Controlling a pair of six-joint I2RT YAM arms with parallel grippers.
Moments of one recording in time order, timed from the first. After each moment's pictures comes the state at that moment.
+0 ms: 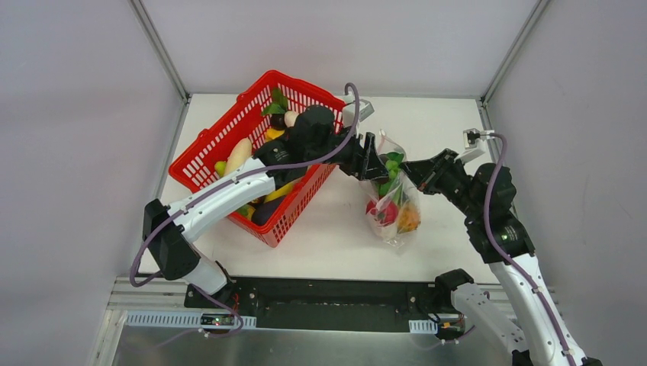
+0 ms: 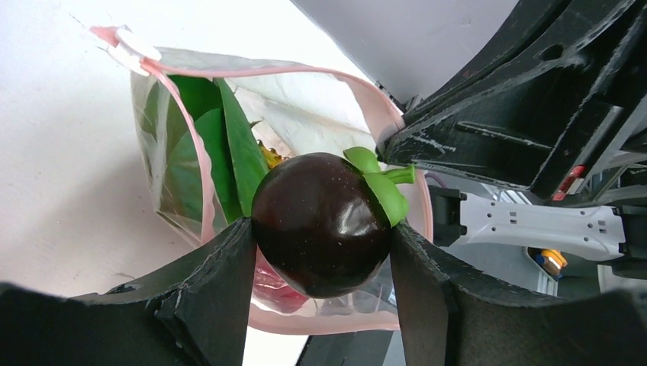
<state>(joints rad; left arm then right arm) -0.87 1.53 1.48 -0.25 0.38 -0.48 0.36 0.67 0.89 -0.36 -0.26 0.73</state>
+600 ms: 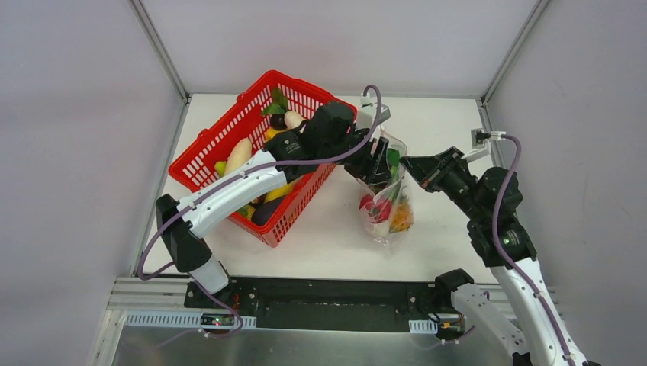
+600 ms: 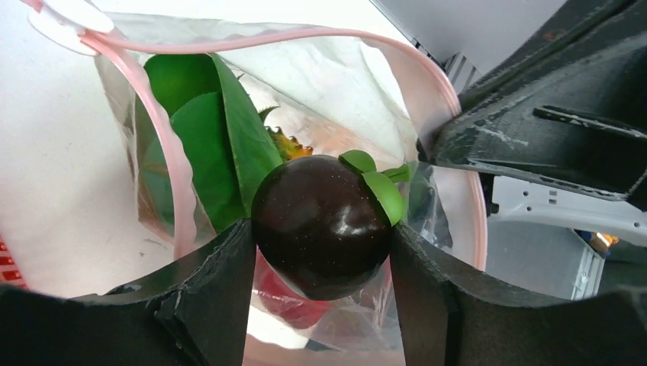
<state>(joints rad) -0.92 1.62 1.67 -0.50 0.30 -0.39 0.36 0.64 0.89 -0.28 -0.25 0.85</state>
